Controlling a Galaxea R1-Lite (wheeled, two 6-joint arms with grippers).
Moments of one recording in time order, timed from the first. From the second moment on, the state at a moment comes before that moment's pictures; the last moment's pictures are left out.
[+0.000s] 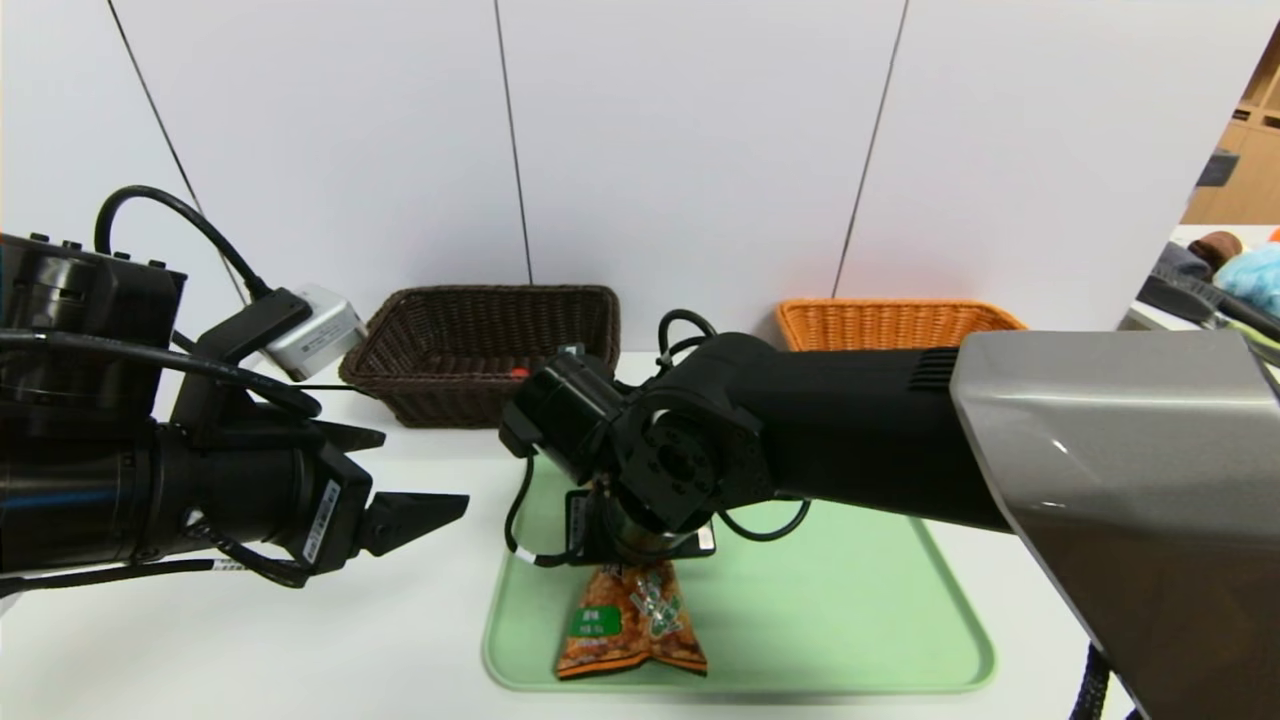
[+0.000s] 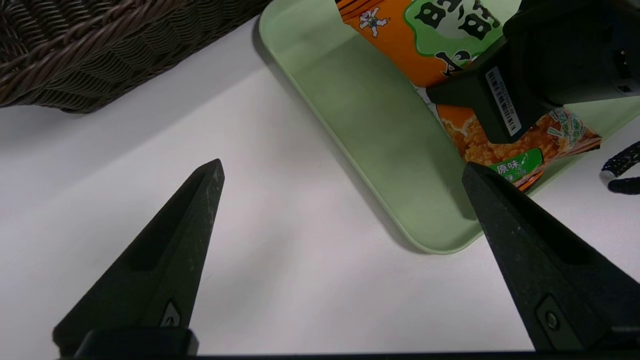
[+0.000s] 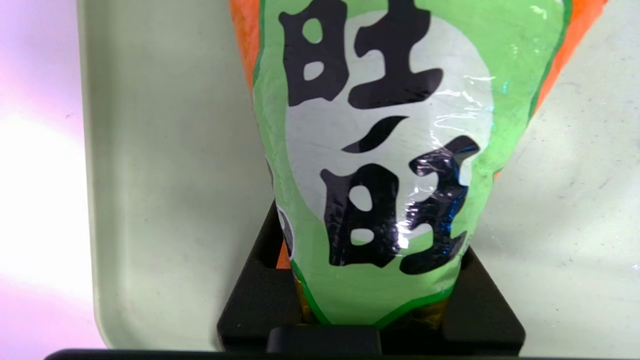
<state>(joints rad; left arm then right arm) -0.39 1.33 -0.85 0.08 -0.18 0.12 0.94 2.29 -1.95 0.78 -0.31 0.74</state>
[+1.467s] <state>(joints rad) -0.39 1.29 -0.87 0.08 -0.18 0.12 0.63 1.97 -1.94 0.78 -0.37 0.86</state>
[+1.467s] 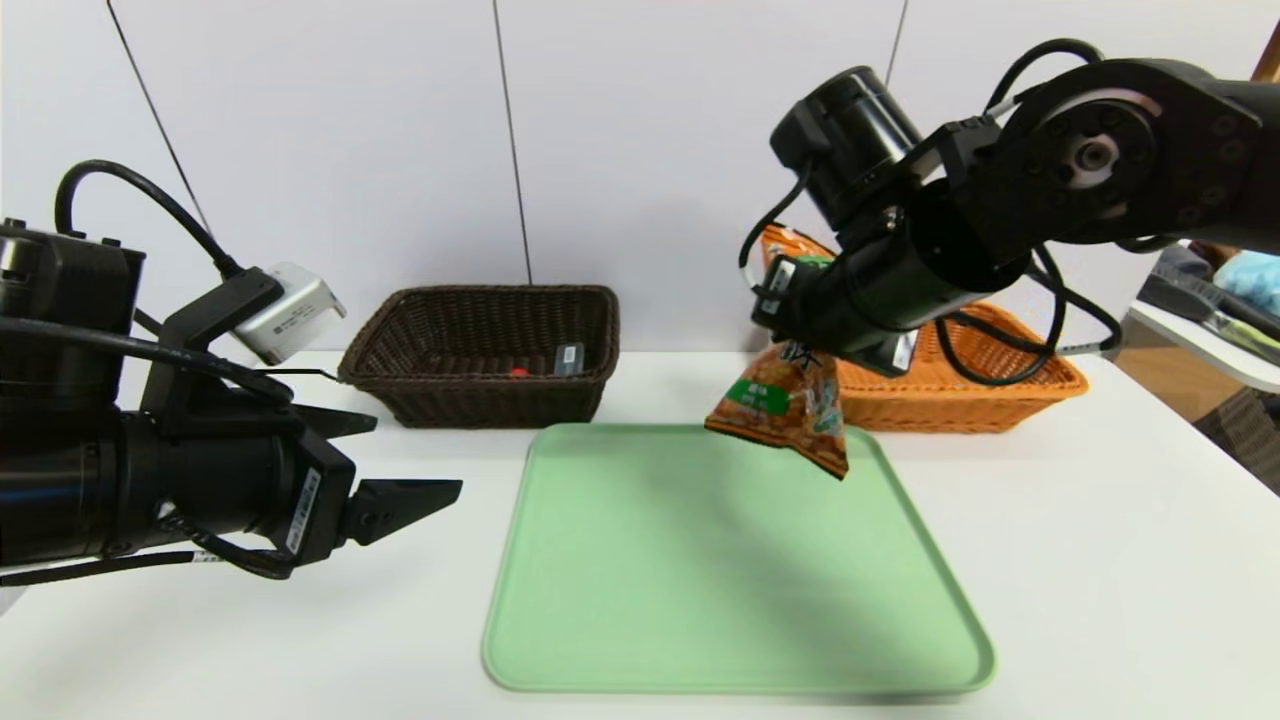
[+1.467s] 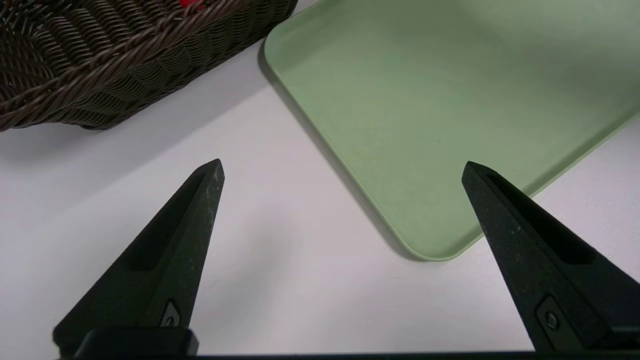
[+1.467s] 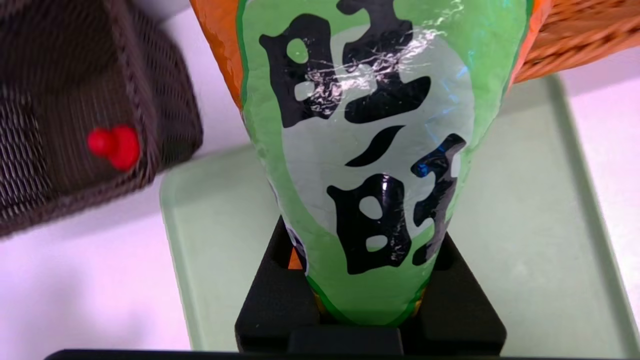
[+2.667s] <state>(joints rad) -0.40 1.29 -0.87 0.08 -0.18 0.12 0.19 1.88 -1.85 0.79 -0.24 -0.11</state>
